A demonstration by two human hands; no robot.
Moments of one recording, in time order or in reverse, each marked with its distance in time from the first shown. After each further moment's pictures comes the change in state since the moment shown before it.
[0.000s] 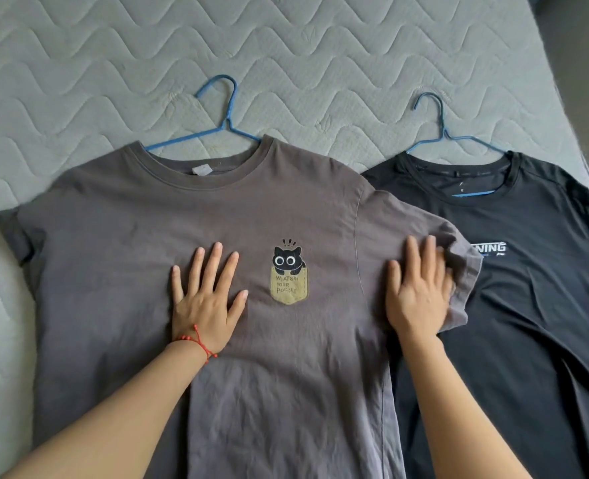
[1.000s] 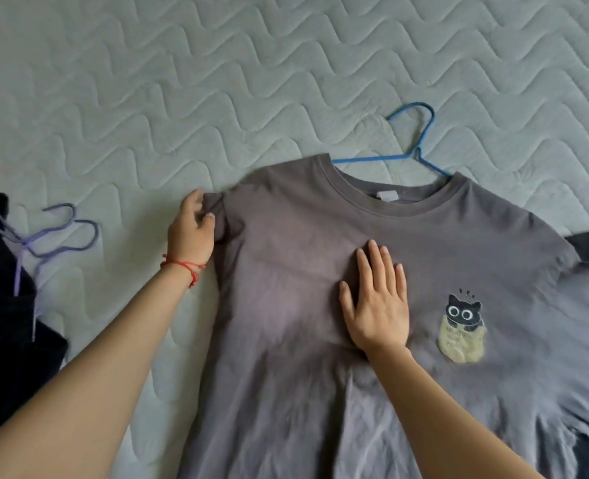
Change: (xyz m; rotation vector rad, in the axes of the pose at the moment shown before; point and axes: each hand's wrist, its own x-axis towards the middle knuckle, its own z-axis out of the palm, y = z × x) left_hand 0.045 -0.240 -0.082 -0.769 0.293 -0.678; right_hand -0.071 -0.257 0.065 0.012 -0.080 -0.588
